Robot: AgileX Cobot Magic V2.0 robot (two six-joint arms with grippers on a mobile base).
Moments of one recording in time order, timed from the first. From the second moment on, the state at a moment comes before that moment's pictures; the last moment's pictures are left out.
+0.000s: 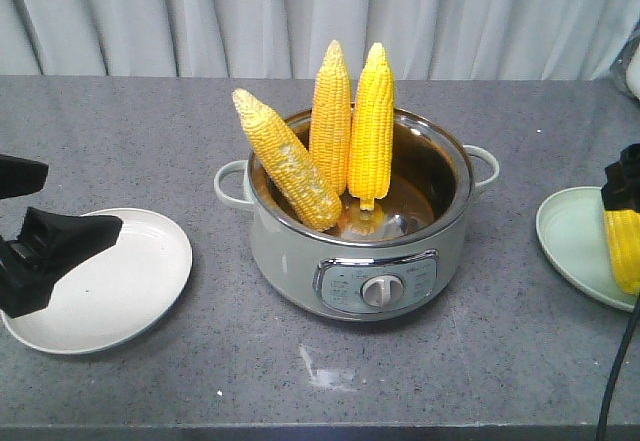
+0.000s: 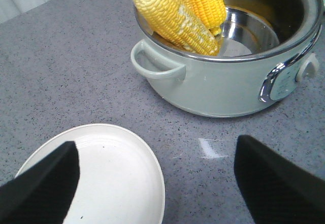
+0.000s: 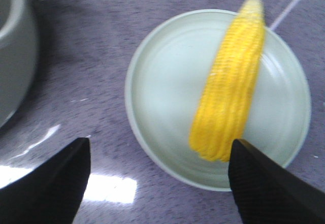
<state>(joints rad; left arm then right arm) -0.23 0.93 -0.94 -0.44 0.75 0.60 -0.11 1.30 -1.22 0.09 1.03 -0.24</state>
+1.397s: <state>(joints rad) -0.24 1.35 -1.13 -0.92 0.57 0.96 0.07 0.72 -0.90 0.11 0.93 -0.19</state>
